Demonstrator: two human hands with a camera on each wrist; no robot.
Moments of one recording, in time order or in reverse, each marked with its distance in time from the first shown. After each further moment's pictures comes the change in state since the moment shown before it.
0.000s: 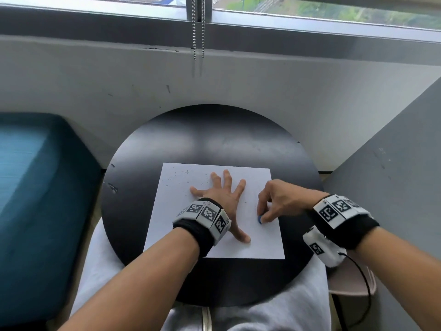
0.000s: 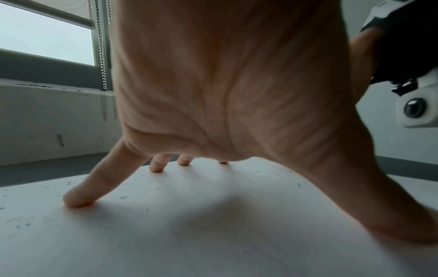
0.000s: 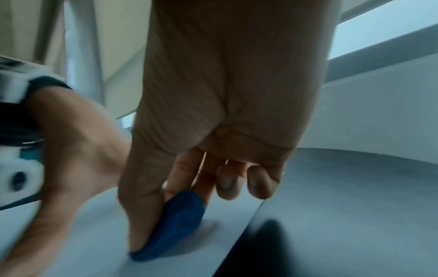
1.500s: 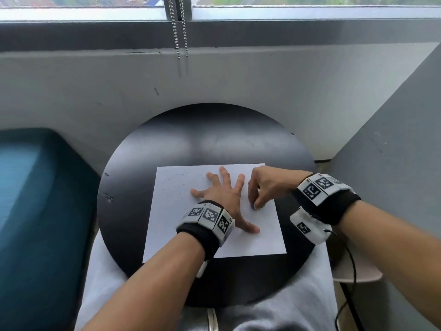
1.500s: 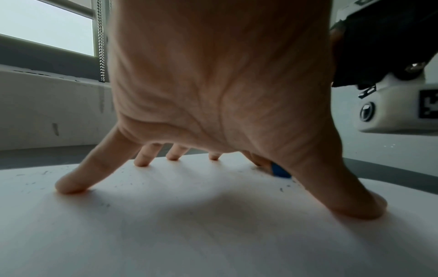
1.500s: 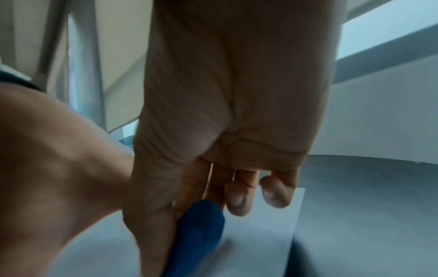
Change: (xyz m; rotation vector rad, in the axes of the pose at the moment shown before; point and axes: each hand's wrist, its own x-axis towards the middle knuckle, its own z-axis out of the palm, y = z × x) left_hand 0.006 0.012 -0.001 -0.086 0.033 -0.036; right_hand 0.023 -0.004 -0.014 -0.036 -0.046 -0.024
